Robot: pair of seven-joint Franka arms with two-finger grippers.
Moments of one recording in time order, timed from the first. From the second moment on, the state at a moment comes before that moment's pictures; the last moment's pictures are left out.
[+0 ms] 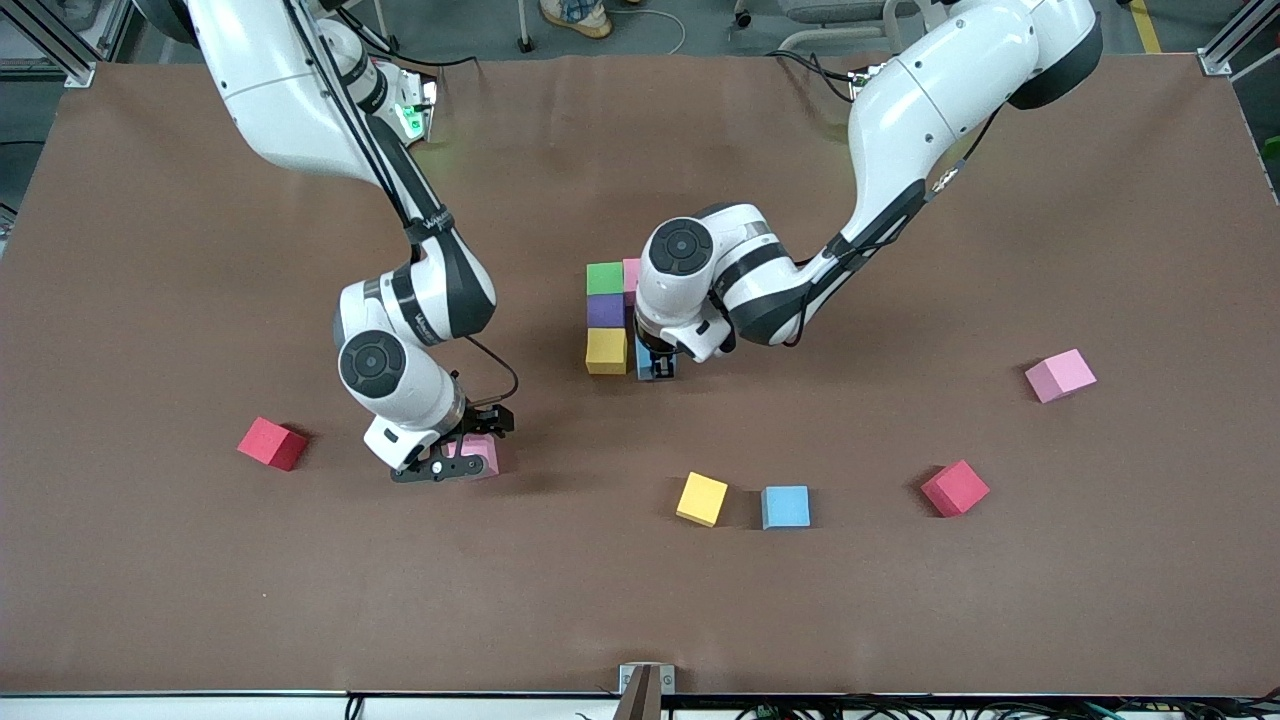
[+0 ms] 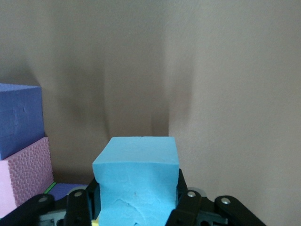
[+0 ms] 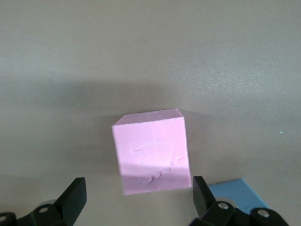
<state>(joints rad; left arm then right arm) -0.23 0.83 -0.70 -1.60 0.56 2.27 -2.72 0.45 0.66 -0.09 -1.64 0.09 2.29 0.20</state>
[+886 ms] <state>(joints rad) -0.25 0.85 -0.69 -1.61 0.62 2.30 -2.72 0.42 0.72 -0.09 -1.61 0.05 2.35 0.19</state>
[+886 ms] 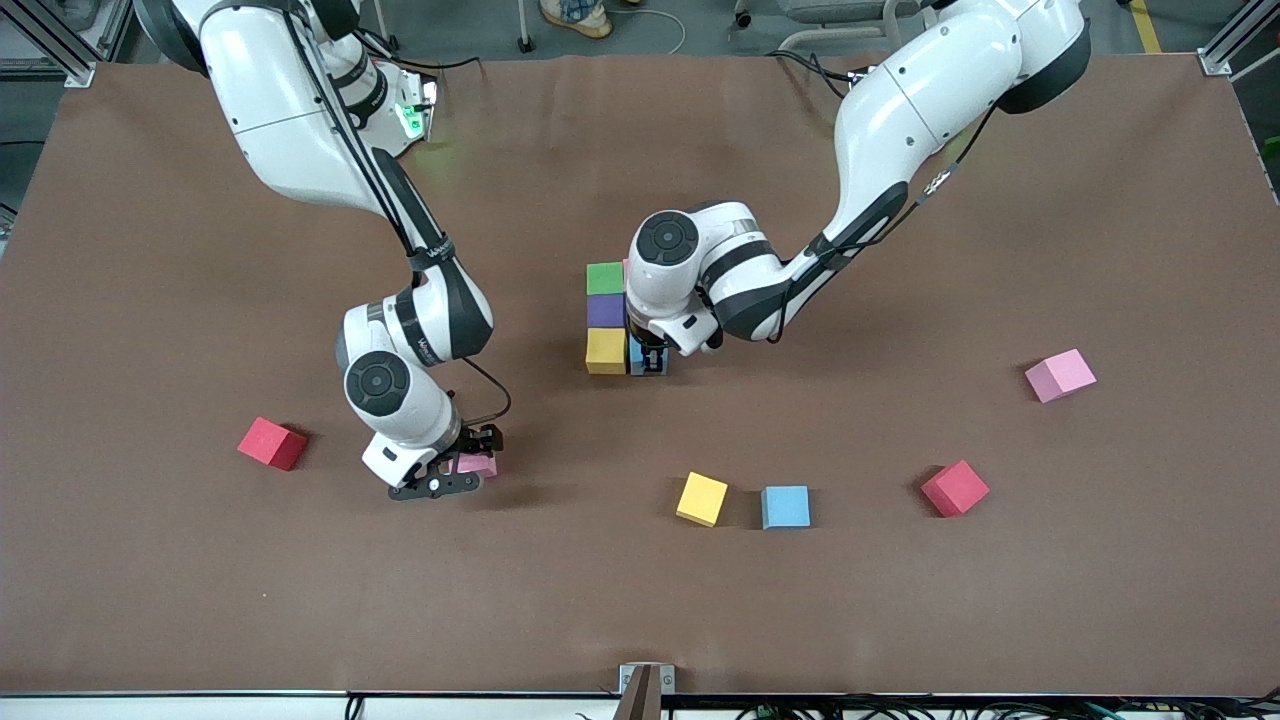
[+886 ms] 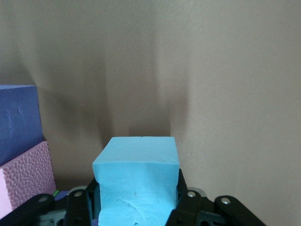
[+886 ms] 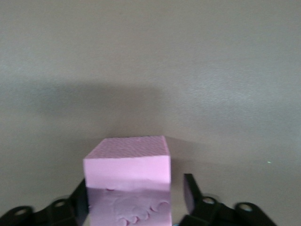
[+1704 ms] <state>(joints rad) -0.26 0.87 -0.69 -1.61 0.62 2.30 -2.72 0.42 0.72 -0.08 -1.60 0.05 2.35 0.33</state>
